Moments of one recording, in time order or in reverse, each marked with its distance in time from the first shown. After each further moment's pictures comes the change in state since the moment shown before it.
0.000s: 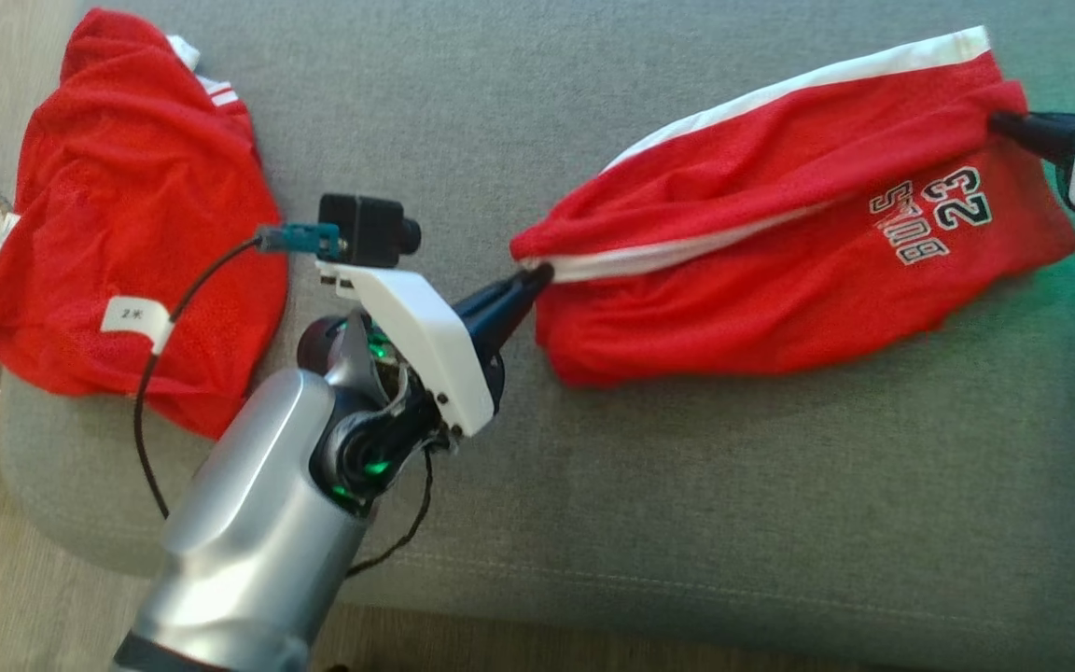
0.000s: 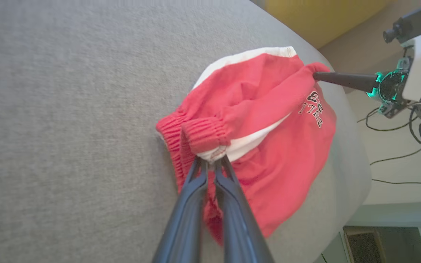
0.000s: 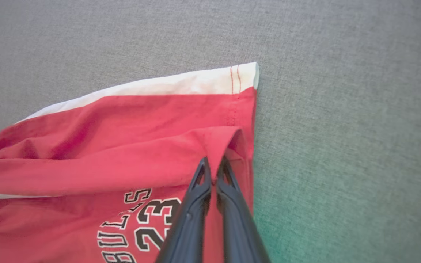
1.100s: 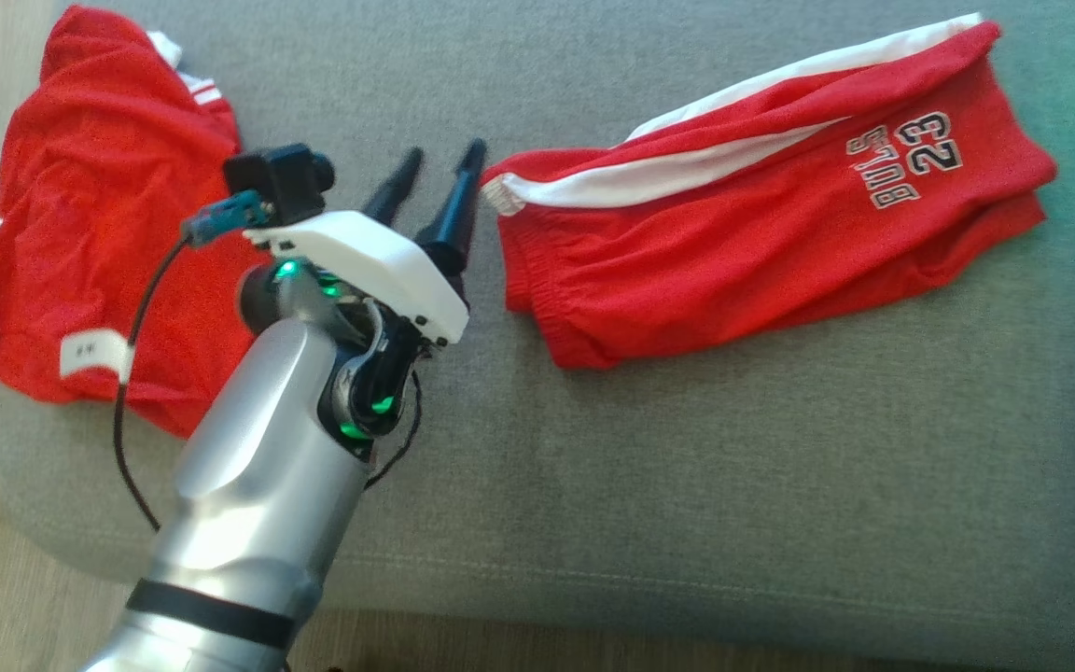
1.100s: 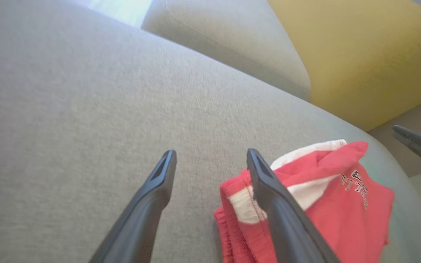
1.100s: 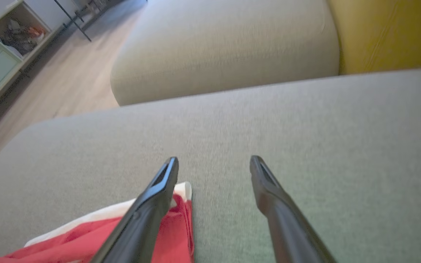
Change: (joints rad) left arm -0.120 -0.058 0.050 0.198 0.091 0.108 -0.381; right arm -0.116 0.030 -0.033 0.266 0.009 0.000 -0.525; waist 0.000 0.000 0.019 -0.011
